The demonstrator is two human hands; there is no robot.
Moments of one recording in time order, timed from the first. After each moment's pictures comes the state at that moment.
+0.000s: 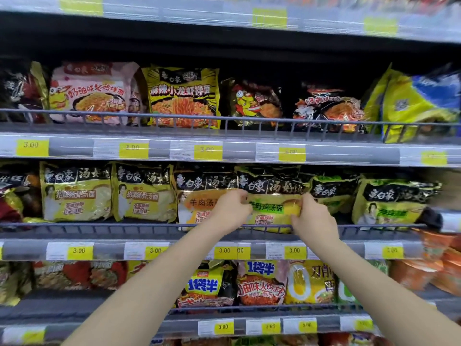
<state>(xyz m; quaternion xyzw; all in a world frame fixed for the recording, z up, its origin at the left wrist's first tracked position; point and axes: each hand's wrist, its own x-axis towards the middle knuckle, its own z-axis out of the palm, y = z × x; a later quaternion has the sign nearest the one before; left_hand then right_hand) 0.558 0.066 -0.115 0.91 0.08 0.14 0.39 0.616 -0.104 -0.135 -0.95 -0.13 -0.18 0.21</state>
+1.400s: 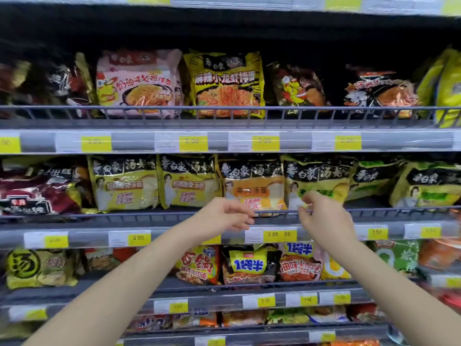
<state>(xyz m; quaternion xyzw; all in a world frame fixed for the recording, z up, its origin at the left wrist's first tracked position) 0.450 0.170 -0.114 0.85 0.00 0.00 0.53 0.536 -0.038 -0.127 -0.94 -0.17 -0.19 0.21</state>
